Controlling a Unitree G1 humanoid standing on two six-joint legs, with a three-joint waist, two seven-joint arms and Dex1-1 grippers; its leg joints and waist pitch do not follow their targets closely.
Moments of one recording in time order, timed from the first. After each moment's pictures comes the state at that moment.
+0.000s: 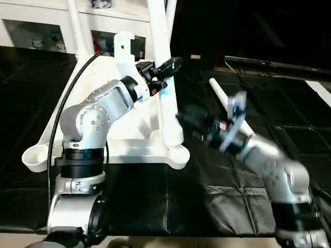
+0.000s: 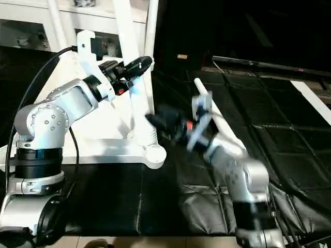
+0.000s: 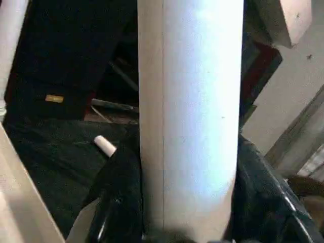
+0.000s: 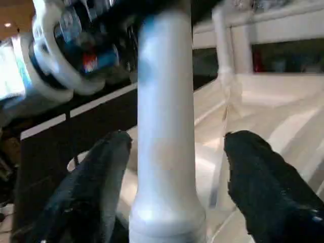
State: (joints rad) left arm -0.80 0.13 0.14 0.06 -0.59 0.82 -0.33; right arm -0.41 -0.21 -0.04 -0.03 0.61 0.59 0.71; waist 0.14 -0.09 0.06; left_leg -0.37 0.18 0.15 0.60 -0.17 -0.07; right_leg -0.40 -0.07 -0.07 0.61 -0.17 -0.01
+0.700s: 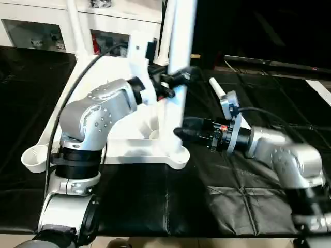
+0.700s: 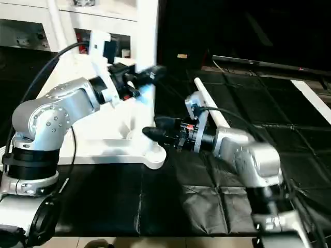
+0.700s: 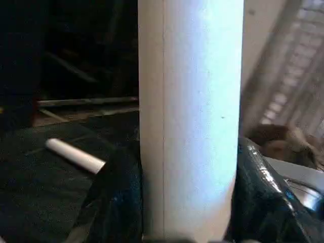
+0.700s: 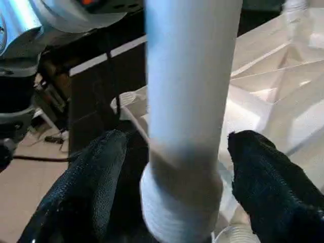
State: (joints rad) left arm -0.80 0.20 0.00 -0.04 -0.62 0.86 -0.54; right arm -0.51 -0.40 0.07 0.05 0.63 0.77 0.97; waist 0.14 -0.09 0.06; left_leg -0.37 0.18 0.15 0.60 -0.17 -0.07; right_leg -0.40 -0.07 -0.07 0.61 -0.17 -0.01
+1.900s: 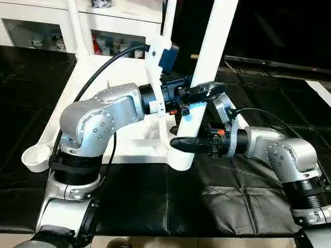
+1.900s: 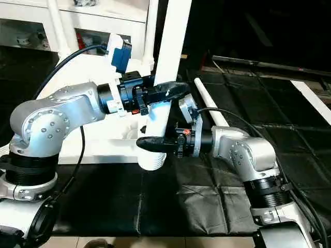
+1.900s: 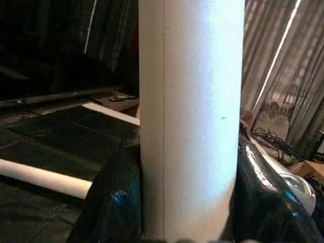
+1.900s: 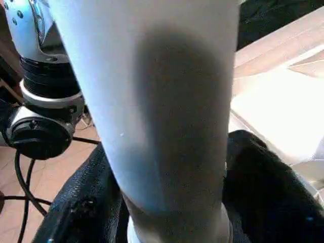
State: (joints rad) left arm -0.79 0.20 -0.04 -0.13 -0.70 0.94 -0.63; right arm -0.55 -0.40 0.13 0.10 0.66 0.80 1.13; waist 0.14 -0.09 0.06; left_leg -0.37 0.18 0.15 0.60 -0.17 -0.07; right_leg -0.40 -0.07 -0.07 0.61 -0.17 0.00
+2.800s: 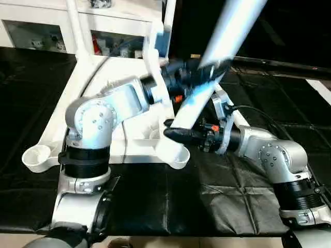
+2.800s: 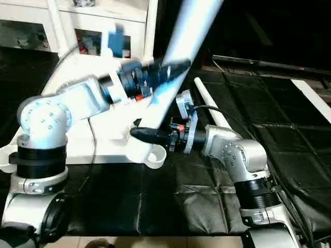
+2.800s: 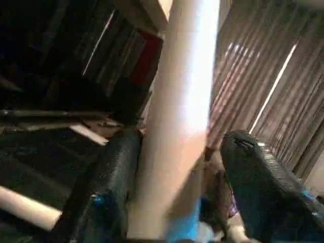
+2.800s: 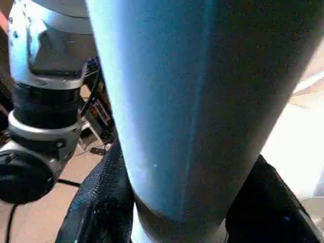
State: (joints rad) left arm -0.84 0.07 0.11 -0.07 -0.82 0.98 -0.49; right arm -0.54 -0.30 0.08 0.10 0.67 0.77 1.03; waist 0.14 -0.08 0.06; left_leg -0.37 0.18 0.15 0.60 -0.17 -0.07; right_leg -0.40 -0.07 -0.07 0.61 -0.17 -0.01
